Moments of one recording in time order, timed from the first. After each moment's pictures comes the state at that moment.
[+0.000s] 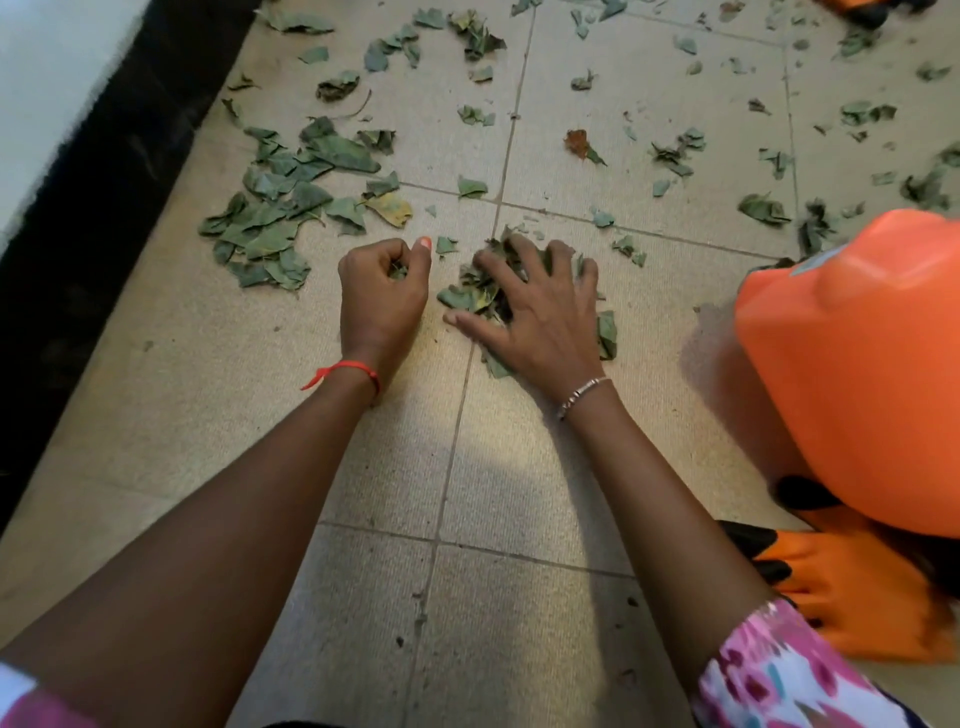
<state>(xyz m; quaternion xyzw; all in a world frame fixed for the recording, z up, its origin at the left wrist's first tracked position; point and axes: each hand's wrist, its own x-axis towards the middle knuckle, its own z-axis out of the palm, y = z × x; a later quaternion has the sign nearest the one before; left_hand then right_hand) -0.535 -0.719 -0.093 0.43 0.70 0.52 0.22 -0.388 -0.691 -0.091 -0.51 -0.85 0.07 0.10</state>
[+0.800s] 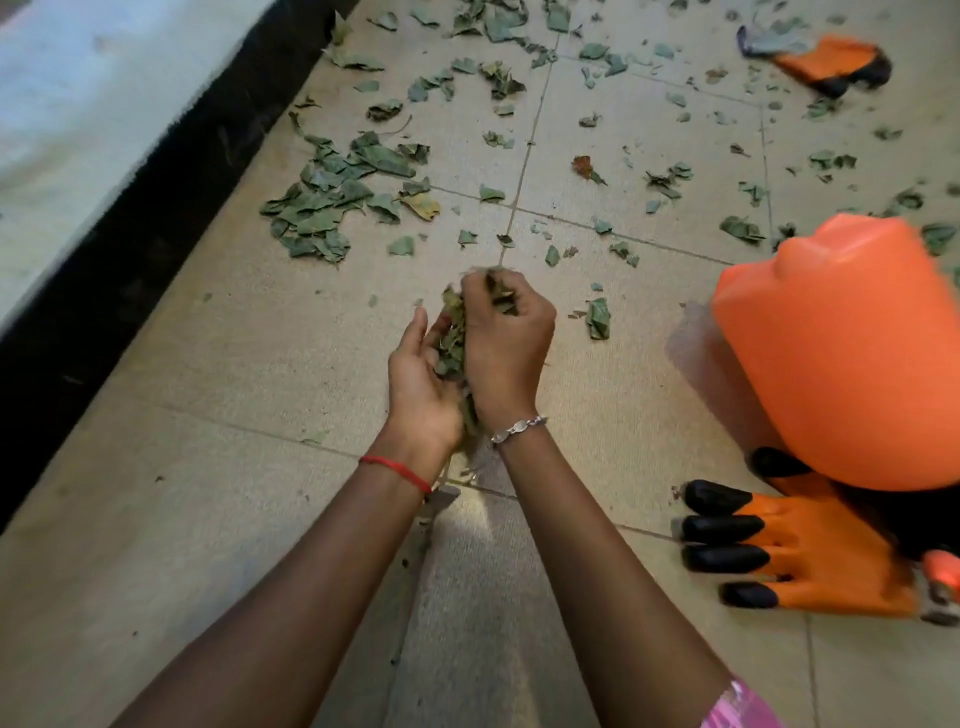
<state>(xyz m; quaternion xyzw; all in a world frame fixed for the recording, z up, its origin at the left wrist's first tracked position) -0.479 -0.805 -0.075 -0.12 0.38 0.67 0.63 -0.434 -0.782 -0.044 -0.51 -0.49 0.46 0.53</state>
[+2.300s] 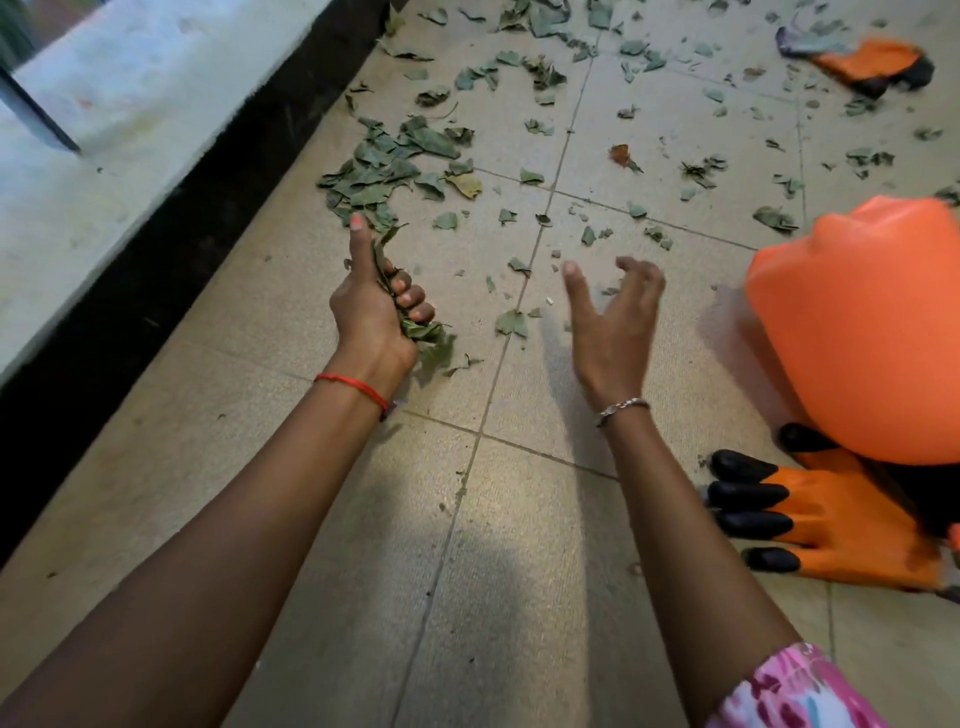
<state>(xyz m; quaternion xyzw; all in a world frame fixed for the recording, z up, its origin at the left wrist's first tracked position) -0.534 -0.826 -0.038 -0.05 0.47 0.74 0.47 -0.370 -0.763 -0.085 -0.64 -0.65 0.22 0.35</state>
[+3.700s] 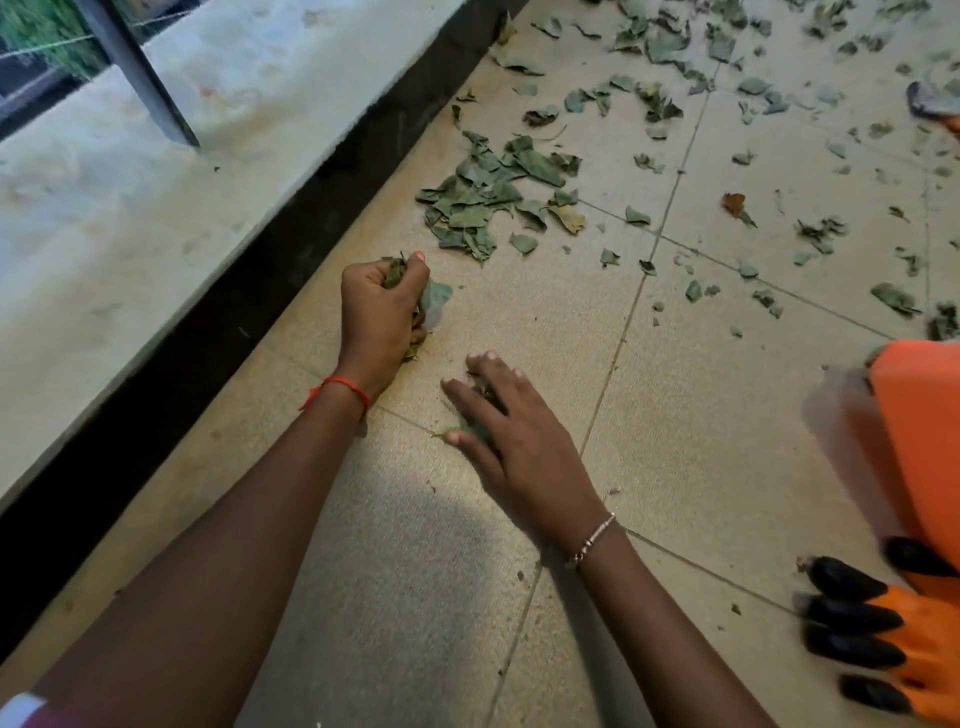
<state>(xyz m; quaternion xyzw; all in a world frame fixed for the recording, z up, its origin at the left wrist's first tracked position) -0.633 -0.830 -0.089 0.25 0.67 0.65 0.26 -0.453 -0.847 -0.094 -0.29 -0.92 0.24 0.11</state>
